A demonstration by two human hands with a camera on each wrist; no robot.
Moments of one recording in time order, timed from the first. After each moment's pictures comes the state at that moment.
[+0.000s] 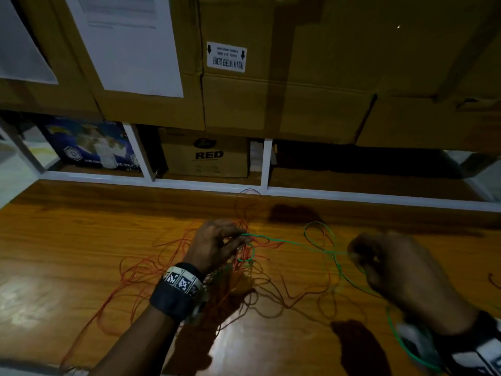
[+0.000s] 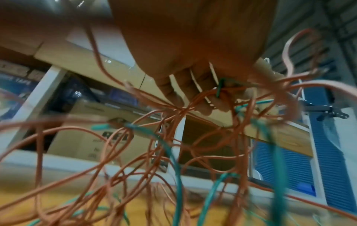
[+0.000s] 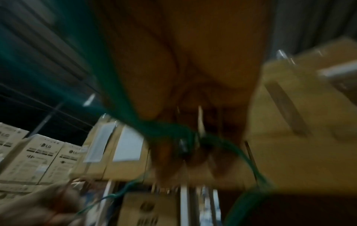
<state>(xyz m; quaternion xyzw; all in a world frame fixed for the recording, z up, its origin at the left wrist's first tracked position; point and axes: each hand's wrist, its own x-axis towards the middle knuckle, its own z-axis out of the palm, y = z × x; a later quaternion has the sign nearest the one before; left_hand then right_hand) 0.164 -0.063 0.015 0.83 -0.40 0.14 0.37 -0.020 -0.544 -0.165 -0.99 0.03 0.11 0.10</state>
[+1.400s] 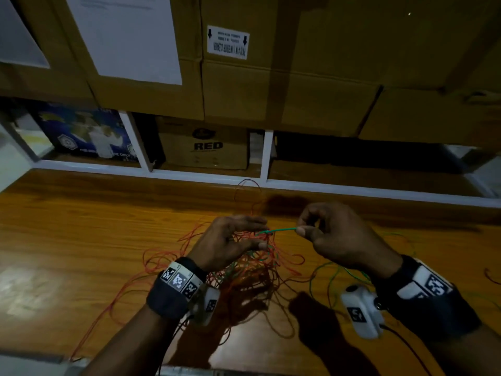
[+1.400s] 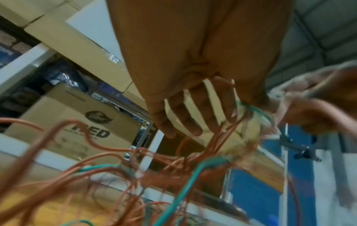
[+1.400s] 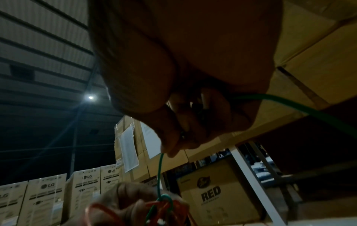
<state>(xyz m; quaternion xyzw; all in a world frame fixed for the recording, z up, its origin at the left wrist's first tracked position) 0.140 -0.079 0.041 0.80 -0.34 -0.09 0.49 0.046 -0.313 0.144 -0.96 -0.02 0.00 0.29</state>
